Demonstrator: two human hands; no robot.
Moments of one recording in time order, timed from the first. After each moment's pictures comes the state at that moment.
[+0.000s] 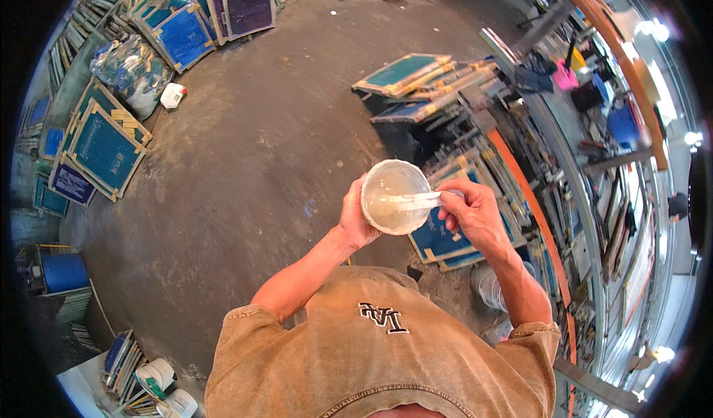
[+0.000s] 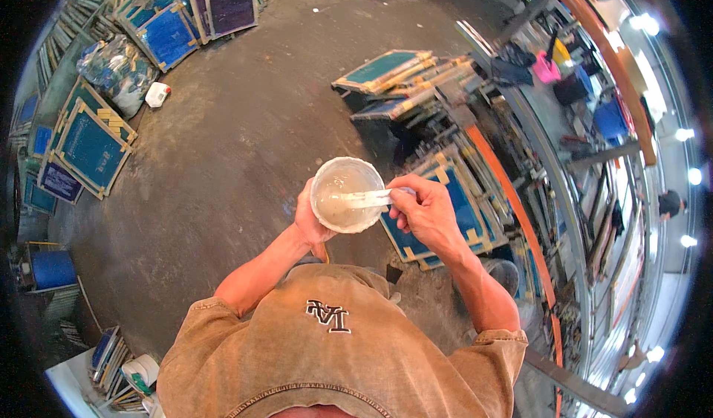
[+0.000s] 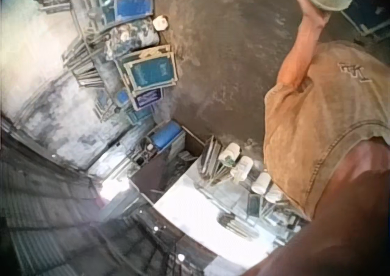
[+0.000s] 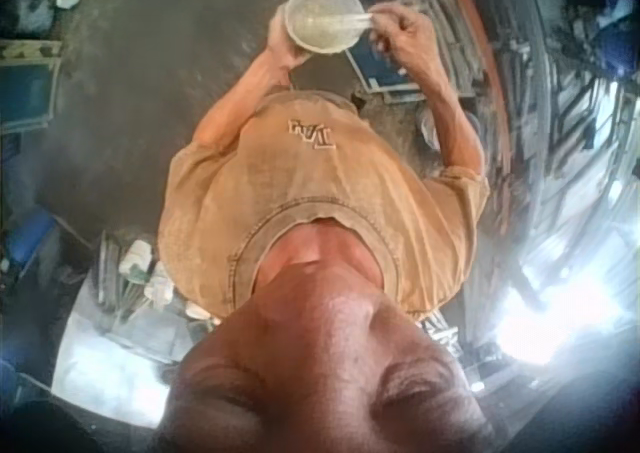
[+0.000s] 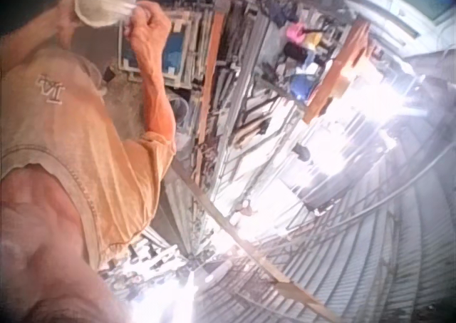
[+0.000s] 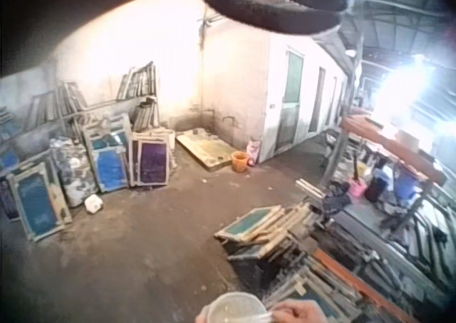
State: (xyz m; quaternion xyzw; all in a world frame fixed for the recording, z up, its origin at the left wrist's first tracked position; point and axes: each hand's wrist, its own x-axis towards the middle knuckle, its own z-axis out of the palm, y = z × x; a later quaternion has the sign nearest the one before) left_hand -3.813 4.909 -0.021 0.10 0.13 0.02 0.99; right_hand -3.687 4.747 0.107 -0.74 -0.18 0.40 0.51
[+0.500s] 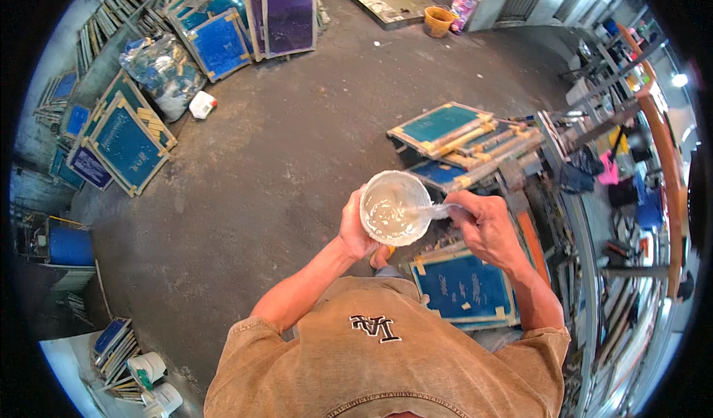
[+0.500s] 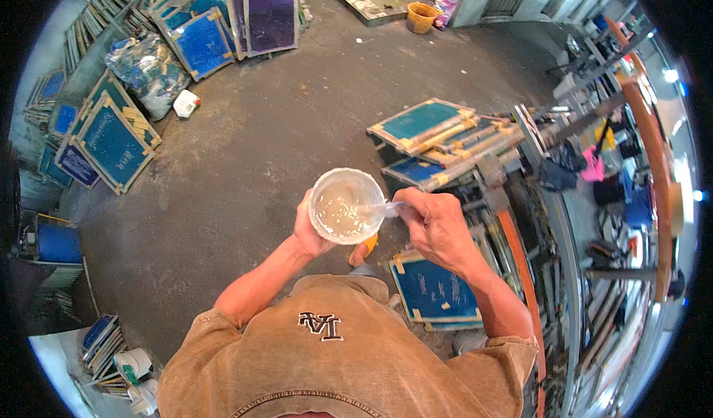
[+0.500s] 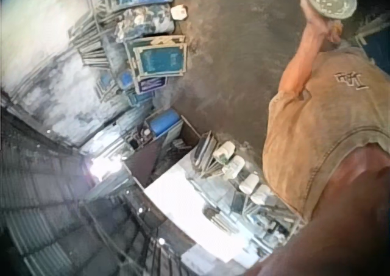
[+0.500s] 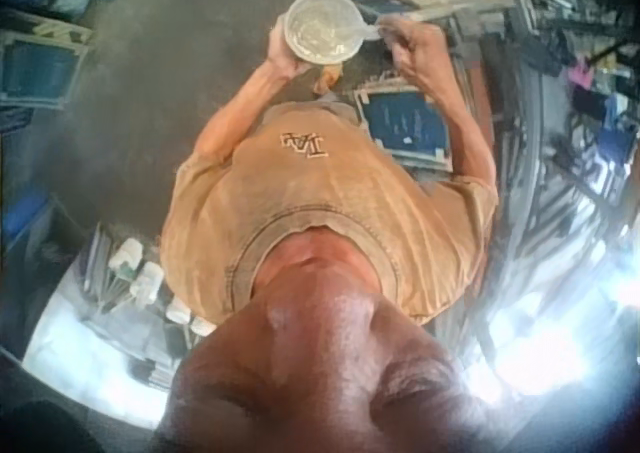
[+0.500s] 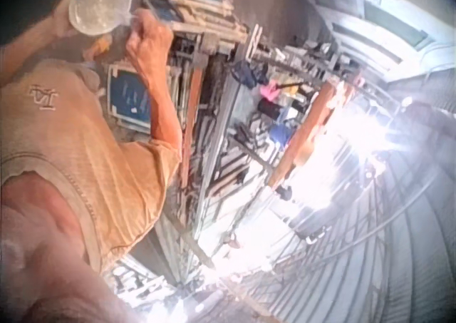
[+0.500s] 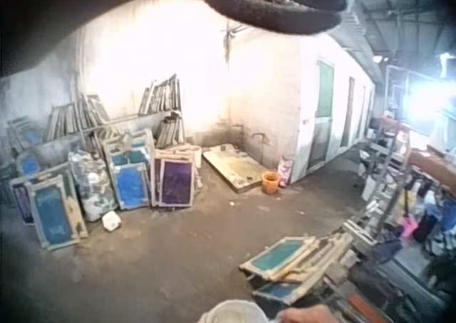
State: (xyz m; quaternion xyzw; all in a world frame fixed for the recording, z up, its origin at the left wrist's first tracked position) left_hand -3.719 5.076 -0.021 0.08 0.09 0.12 0.99; right_hand -3.553 4.923 0.128 -0.77 -0.52 0.21 0.32
